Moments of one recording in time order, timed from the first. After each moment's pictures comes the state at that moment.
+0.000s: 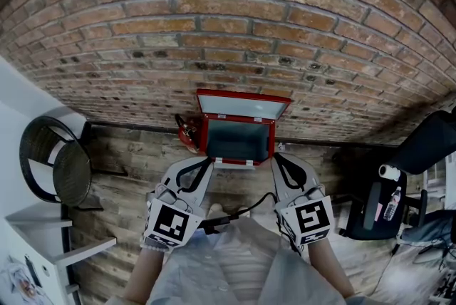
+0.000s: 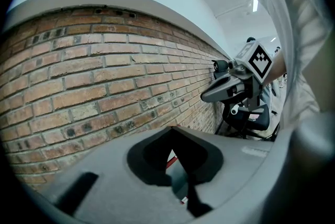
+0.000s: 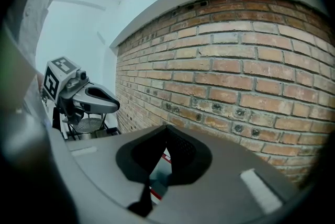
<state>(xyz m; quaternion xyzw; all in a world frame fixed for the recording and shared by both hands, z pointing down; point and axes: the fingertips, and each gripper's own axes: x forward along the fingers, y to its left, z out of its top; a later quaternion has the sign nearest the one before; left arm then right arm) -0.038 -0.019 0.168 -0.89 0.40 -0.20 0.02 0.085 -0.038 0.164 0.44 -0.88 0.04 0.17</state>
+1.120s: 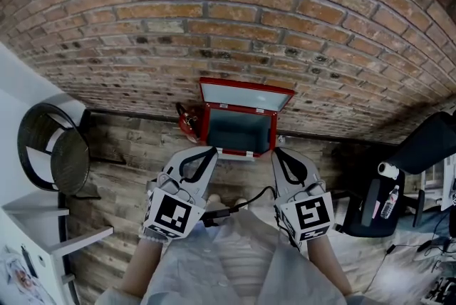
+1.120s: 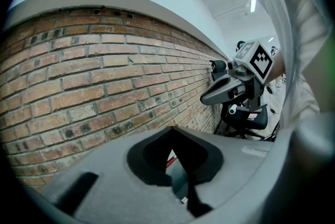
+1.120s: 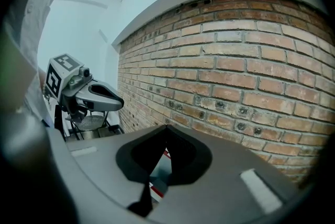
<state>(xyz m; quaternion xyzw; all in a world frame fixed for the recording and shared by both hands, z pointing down) -0.036 -0.014 0.172 -0.89 0.40 -0.20 0.02 0.078 -0.029 0.169 0.43 -0.88 0.04 0.19</state>
